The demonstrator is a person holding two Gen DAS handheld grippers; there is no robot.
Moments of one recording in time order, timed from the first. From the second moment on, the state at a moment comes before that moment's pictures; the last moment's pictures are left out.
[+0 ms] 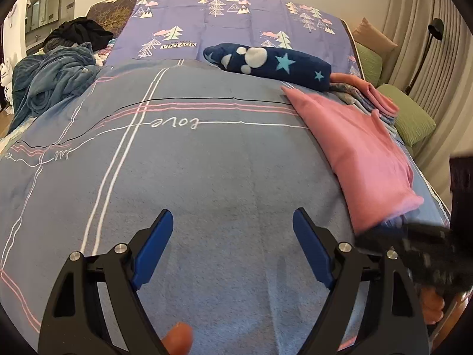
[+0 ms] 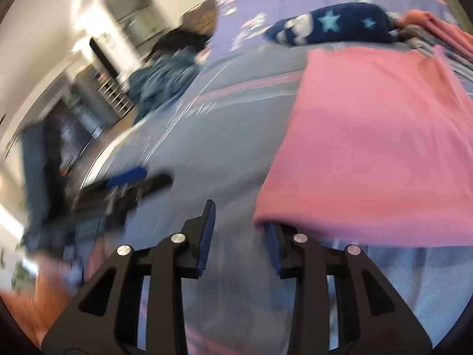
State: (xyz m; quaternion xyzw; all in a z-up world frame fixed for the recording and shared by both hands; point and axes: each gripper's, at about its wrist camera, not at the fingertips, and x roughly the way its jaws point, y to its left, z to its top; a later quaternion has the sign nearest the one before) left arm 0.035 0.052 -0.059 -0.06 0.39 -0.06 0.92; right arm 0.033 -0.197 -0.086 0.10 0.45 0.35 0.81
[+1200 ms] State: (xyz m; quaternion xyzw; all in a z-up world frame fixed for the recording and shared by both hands) left arm 0.197 -0.064 -0.075 -0.04 0.43 -0.17 0.89; right arm 0.174 -0.386 -0.073 0.23 0.39 0.17 0.88
